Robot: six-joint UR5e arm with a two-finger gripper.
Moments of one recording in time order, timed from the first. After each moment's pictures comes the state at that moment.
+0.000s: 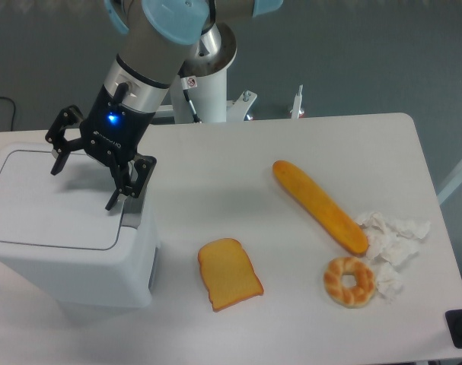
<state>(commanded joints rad) 2.28 -1.67 -1.64 -1.03 0.91 0.56</state>
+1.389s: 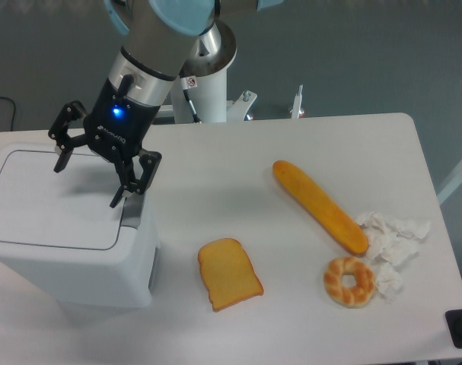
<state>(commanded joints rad) 2.33 -1.66 -1.59 -1.02 0.91 0.56</state>
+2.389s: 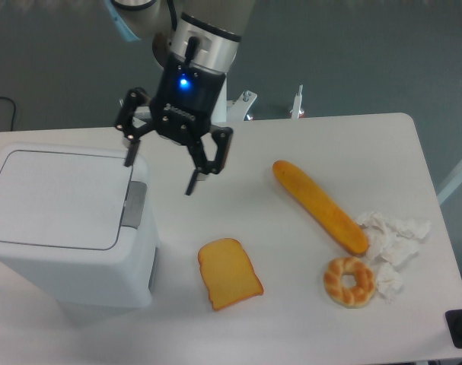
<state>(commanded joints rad) 2.47 -1.62 -1.58 -1.02 1.06 0.77</state>
